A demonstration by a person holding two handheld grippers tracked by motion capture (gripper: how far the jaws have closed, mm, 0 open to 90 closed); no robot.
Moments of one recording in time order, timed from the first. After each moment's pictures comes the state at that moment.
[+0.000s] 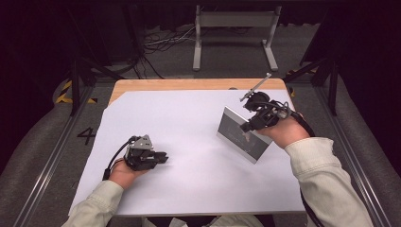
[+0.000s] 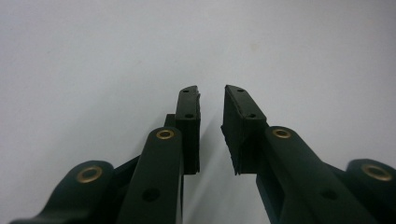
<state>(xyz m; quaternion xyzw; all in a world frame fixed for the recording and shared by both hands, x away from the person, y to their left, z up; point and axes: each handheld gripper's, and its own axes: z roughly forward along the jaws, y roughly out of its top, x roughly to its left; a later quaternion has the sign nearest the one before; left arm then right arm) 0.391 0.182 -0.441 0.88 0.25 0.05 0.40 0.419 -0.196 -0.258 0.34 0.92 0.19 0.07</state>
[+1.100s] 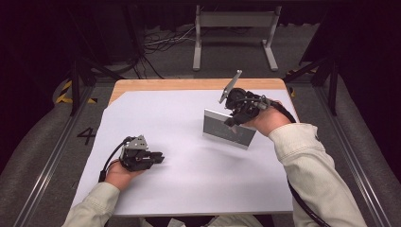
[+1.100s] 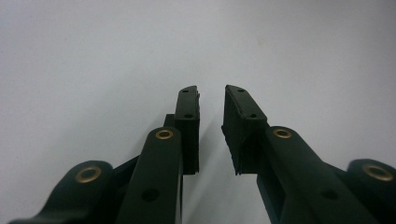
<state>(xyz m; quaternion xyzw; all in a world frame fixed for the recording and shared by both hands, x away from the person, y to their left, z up) 0.390 0.191 -0.441 0.88 0.26 0.05 0.41 0.444 -0.155 -0.259 0.17 0.97 0.17 0.08</state>
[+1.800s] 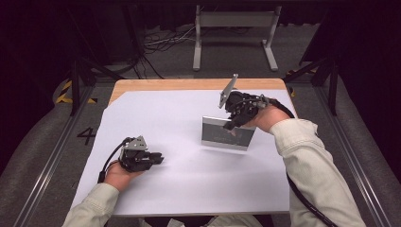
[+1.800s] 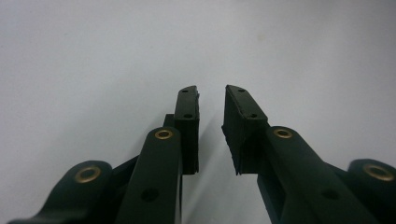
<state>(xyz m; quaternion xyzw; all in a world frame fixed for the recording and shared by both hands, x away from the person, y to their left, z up) 0.388 0.193 -0.442 0.88 0.26 0.05 0.40 0.458 -0.156 -0.277 0.09 0.98 0.16 0.03</state>
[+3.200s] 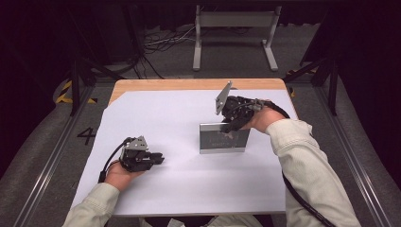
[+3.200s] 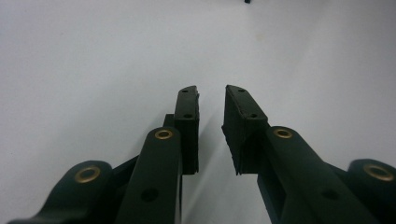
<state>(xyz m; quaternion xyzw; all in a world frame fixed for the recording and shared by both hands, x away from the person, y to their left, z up) 0.389 0.191 -0.442 0.88 0.26 0.05 0.40 0.461 -0.149 -0.290 0.02 0.99 0.16 0.05</state>
